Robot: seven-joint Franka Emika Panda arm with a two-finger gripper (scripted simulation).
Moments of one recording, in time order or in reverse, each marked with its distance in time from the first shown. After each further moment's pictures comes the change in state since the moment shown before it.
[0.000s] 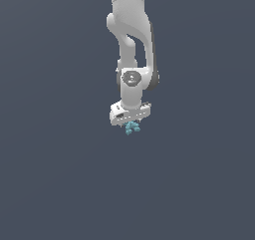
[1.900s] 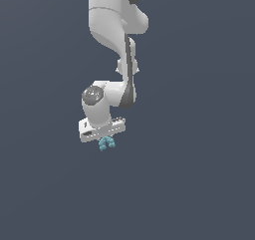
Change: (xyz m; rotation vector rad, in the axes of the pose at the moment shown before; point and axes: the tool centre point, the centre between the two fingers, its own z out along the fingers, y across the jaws) arm 0.043 0.144 0.001 -0.001 0.001 0.001
